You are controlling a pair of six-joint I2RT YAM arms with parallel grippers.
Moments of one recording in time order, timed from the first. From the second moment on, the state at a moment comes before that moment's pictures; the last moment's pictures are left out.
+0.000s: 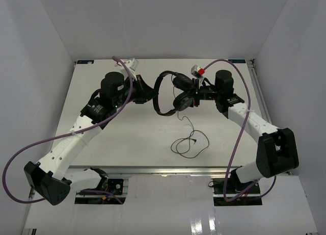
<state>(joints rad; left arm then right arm) -0.57 1.17 1.23 -0.33 0.23 -0.61 0.36 1.44 1.00 0.22 -1.10 0.05</state>
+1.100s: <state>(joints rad) -0.57 1.18 1.43 -0.45 0.00 -0.75 0.52 1.60 0.74 0.77 -1.26 0.23</state>
